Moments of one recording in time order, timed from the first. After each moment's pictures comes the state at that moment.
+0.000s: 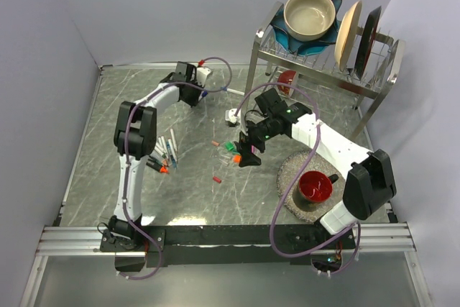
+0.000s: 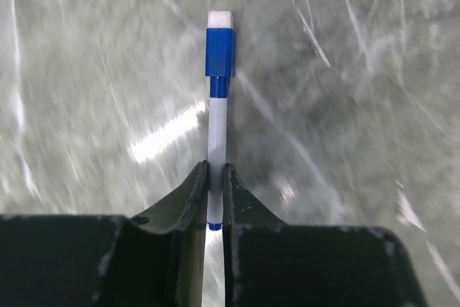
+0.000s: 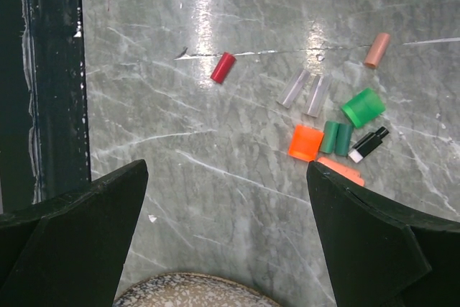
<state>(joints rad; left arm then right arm) -0.28 2.33 1.87 -0.38 0.13 0.28 0.56 1.54 1.27 -0.80 -0.72 -0.72</state>
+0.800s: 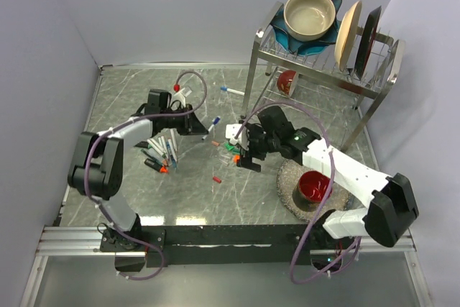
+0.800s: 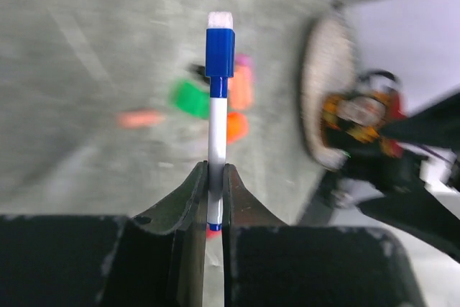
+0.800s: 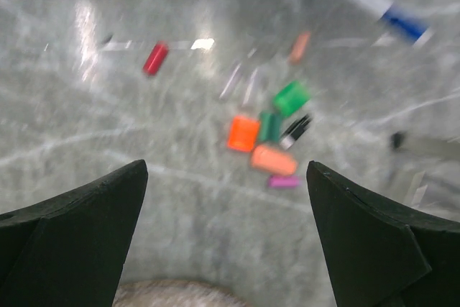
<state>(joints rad) -0.22 1.73 1.03 -0.06 0.83 -0.42 0.67 1.32 1.00 -0.49 -0.44 -0.74</state>
